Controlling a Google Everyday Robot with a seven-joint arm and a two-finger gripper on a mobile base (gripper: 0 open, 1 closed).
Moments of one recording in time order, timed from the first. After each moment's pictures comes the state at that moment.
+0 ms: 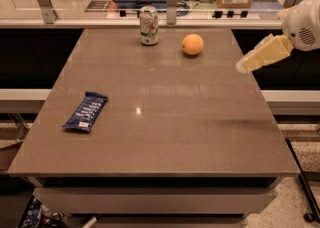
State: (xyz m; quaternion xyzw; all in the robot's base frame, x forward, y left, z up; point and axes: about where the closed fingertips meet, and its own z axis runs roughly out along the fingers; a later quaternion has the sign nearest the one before) arm 0.575 -0.233 0.971 -0.41 0.81 0.02 0.41
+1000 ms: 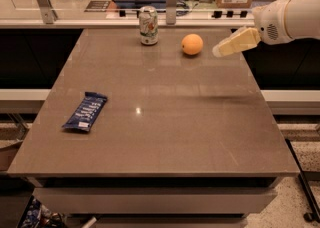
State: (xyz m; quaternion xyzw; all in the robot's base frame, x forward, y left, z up) arm 0.655 -0.199 0.955 -0.38 0.78 0.10 0.49
